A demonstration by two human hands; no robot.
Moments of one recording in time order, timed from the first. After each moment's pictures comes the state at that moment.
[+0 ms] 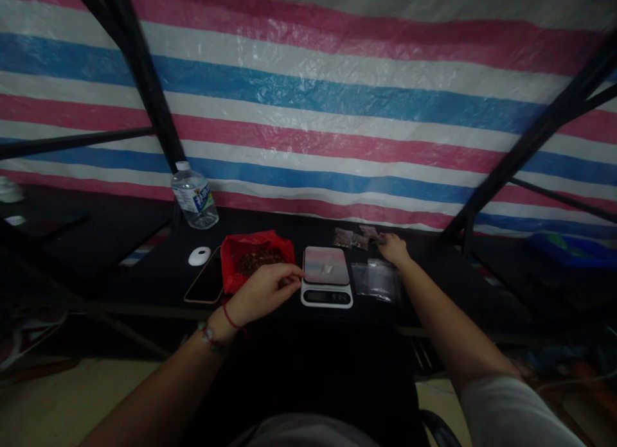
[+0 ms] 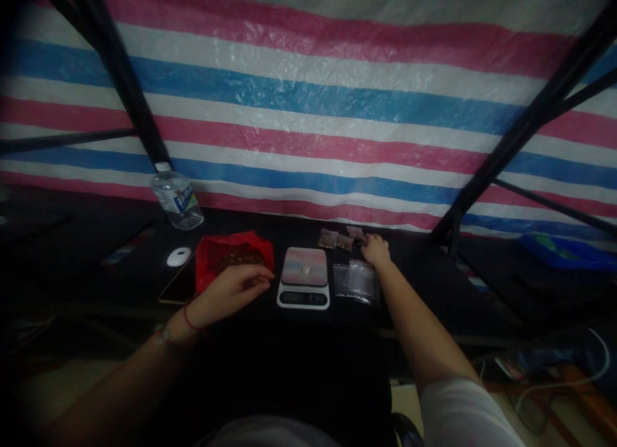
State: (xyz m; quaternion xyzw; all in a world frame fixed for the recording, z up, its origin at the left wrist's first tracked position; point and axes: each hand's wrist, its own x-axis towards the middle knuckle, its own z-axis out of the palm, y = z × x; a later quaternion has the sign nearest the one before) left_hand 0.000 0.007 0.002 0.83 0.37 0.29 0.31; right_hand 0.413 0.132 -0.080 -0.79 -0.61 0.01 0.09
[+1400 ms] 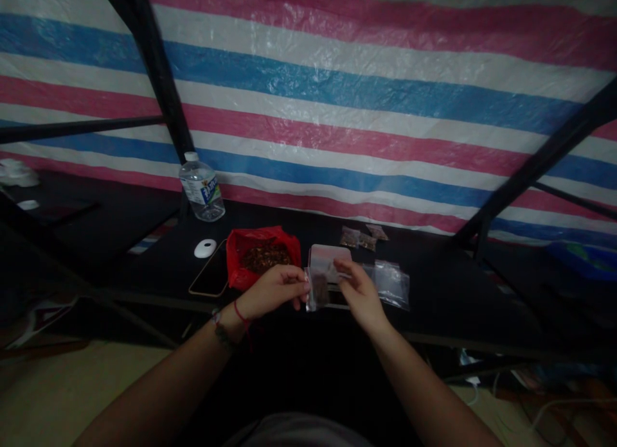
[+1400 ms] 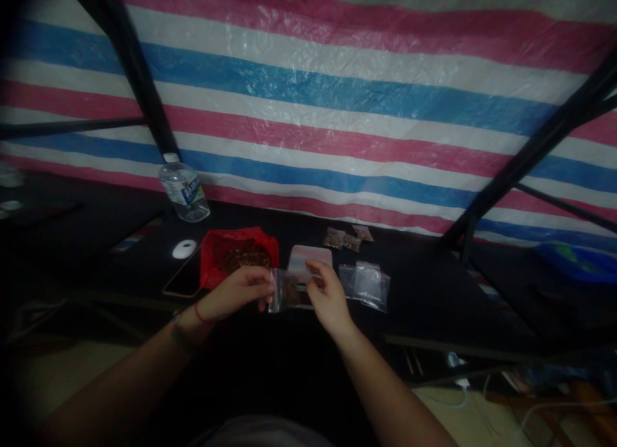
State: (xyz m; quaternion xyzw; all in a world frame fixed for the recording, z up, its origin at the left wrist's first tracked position) left_hand 0.007 0.012 -0.023 0.62 0.31 0.31 0.65; right_hand 0.217 -0.015 -0.041 -0.49 -0.58 0.38 0.52
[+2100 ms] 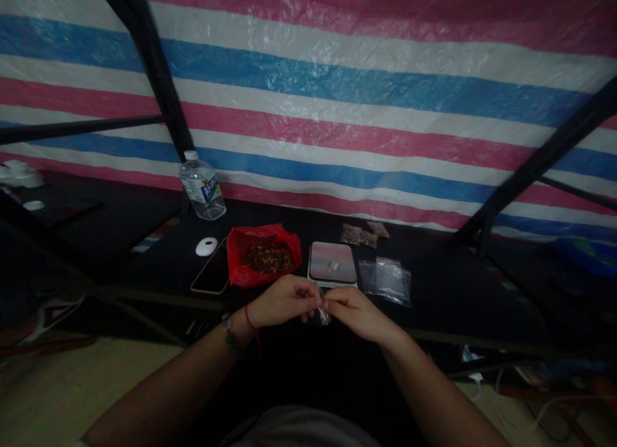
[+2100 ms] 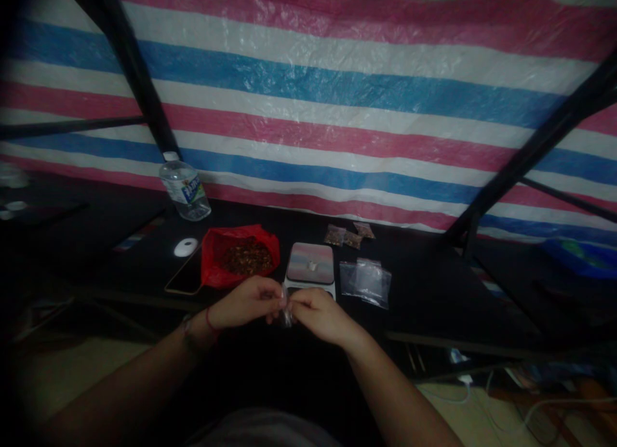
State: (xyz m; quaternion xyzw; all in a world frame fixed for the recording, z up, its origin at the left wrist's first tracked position) left_hand 0.023 -0.006 -0.025 0.66 0.34 0.23 0.63; right_hand 0.218 -0.032 -0.027 -0.42 -0.76 0.43 0.25
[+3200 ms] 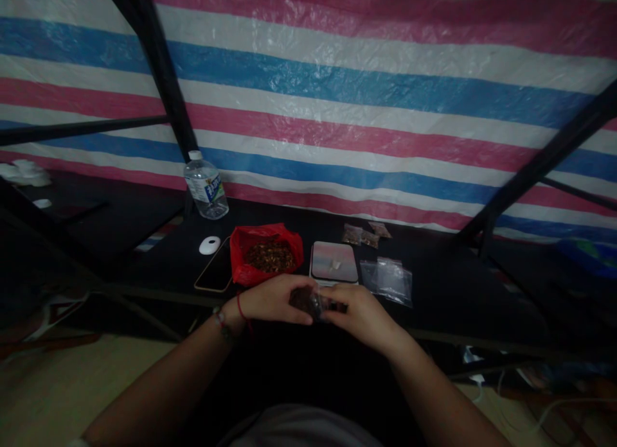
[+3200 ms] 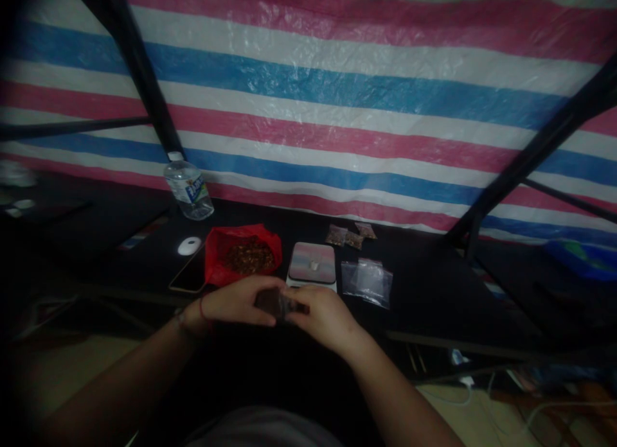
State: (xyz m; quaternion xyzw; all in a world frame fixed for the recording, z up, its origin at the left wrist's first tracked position) left_hand -0.006 0.005 -0.012 0.83 0.28 0.18 0.45; right_hand 0.217 -0.042 -0.010 -0.44 -0.82 0.28 0.23
